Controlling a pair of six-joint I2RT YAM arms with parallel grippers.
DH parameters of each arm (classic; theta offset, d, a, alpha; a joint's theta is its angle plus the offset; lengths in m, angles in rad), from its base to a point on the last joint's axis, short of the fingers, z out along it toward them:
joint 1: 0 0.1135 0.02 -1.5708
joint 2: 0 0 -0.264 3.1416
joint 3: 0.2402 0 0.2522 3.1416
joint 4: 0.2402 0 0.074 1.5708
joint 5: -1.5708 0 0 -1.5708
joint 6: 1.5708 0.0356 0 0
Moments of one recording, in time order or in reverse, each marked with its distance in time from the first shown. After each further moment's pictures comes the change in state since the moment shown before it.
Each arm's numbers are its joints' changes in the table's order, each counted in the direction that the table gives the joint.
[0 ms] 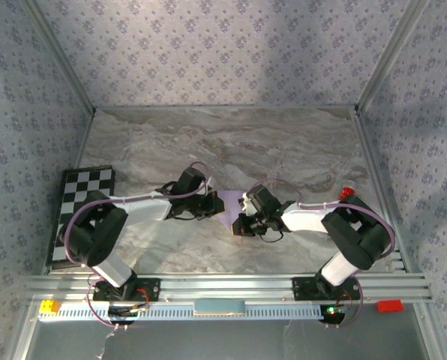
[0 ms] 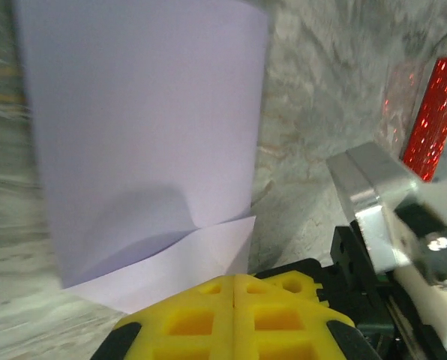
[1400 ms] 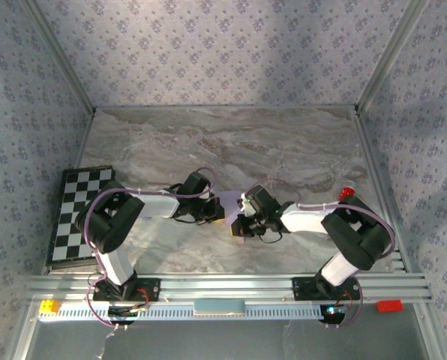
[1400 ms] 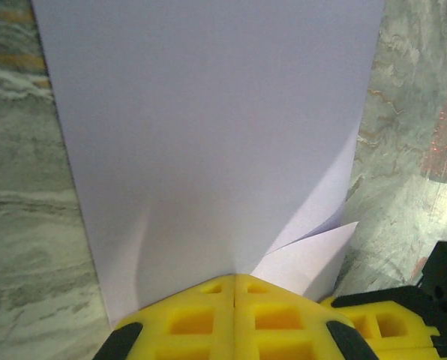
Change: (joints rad) left arm 0.005 0.126 0.015 0.019 -0.008 0.068; right arm 0.027 -0.025 -0.020 -0.014 -0.013 -0.002
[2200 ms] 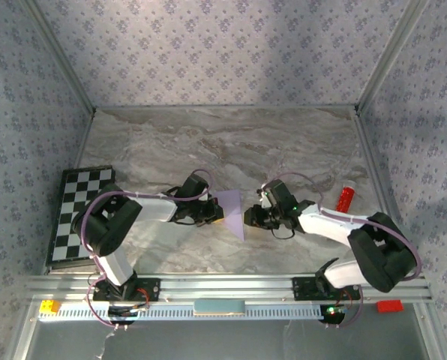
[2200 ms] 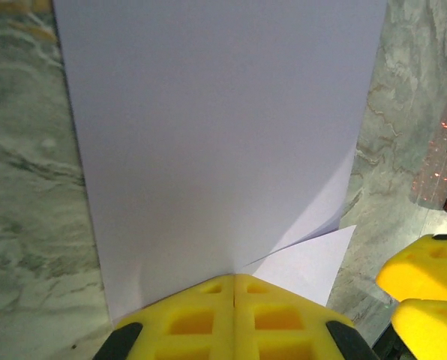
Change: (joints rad) left arm -0.010 -0.035 -0.053 -0.071 0.047 -0.112; right arm -0.141 -0.167 -0.013 0.117 -0.114 0.034
